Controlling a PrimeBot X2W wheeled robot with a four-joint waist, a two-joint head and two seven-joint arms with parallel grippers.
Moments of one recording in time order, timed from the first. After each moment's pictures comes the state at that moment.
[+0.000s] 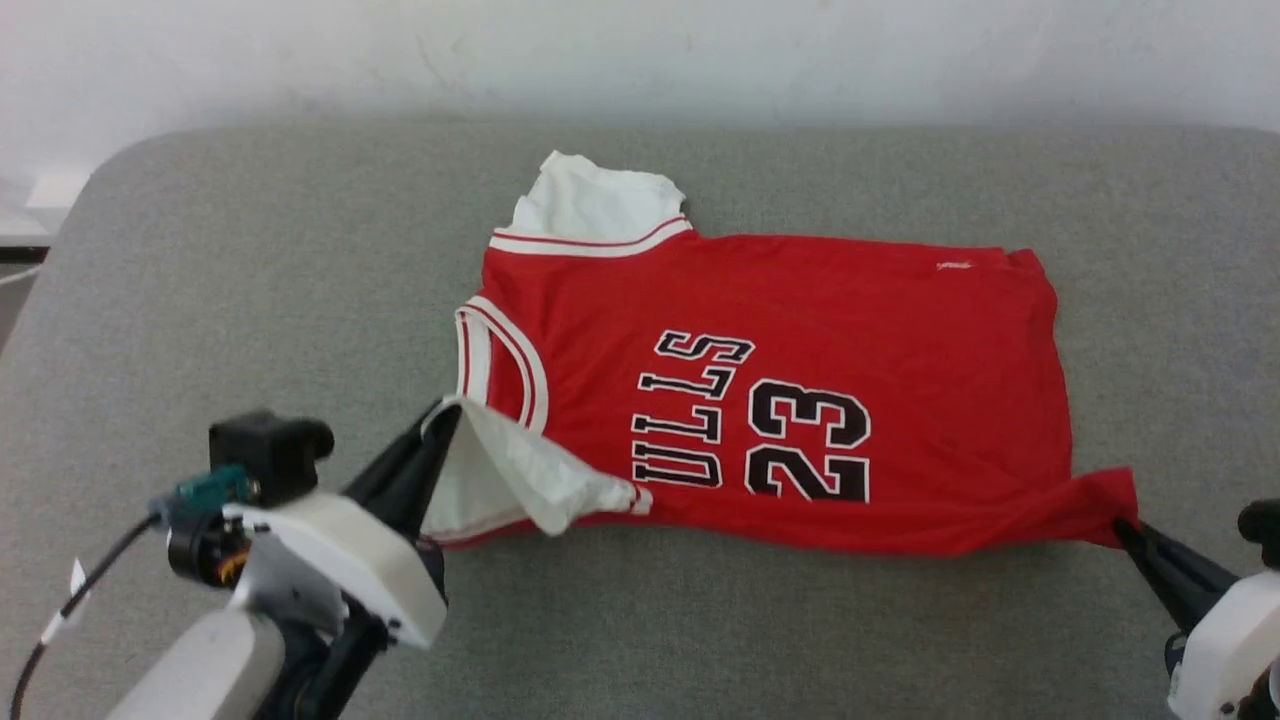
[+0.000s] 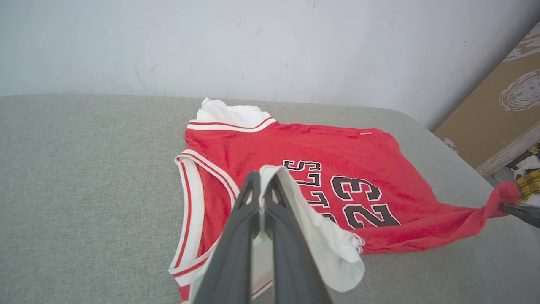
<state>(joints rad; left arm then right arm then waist) -0.17 0.58 -0.47 -0.19 -0.79 0.16 0.11 0.06 -0.61 0.16 0.03 0.60 0.13 0.20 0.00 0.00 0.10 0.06</state>
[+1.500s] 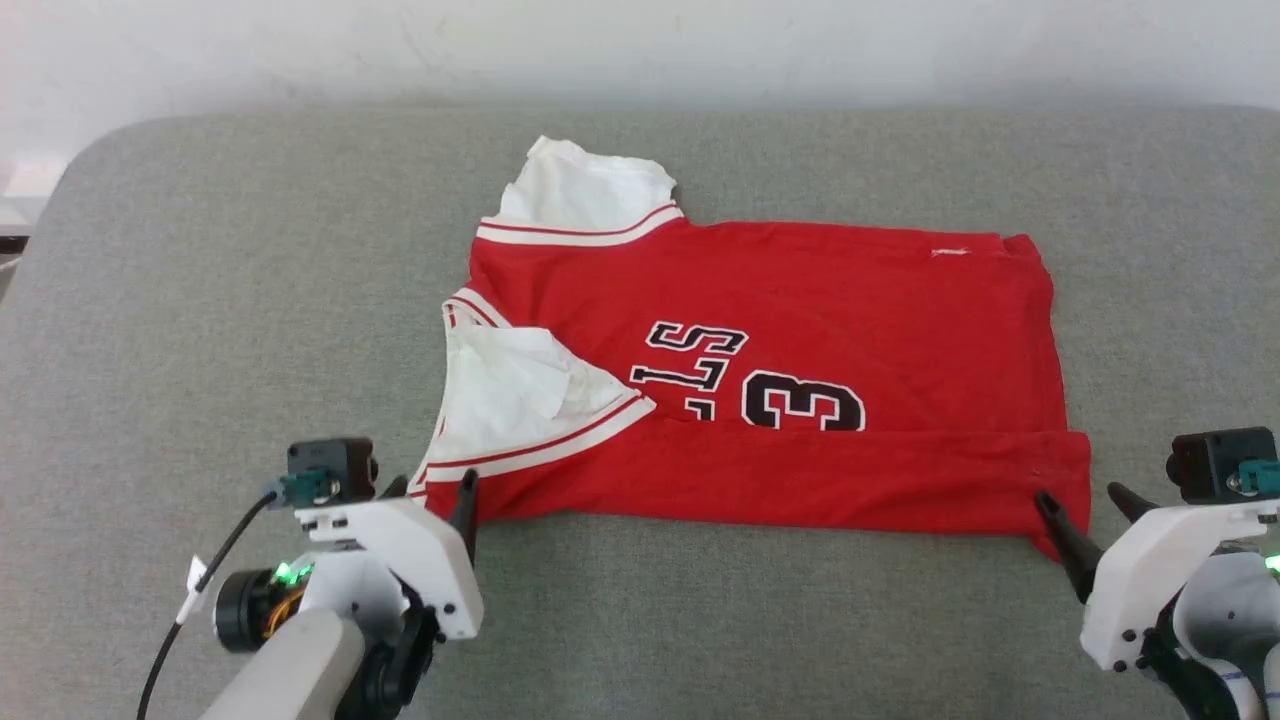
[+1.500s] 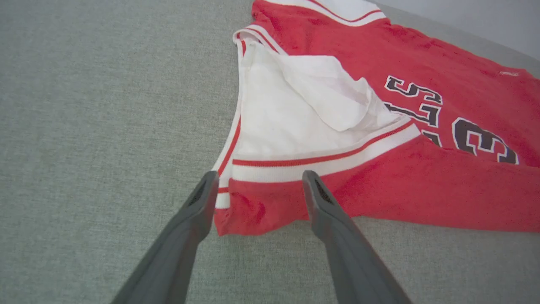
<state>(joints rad) -0.28 0.41 -0.53 0.18 -0.75 0.34 0.18 -0.04 -0.22 -0.08 -0.01 0.30 0.13 0.56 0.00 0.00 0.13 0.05</state>
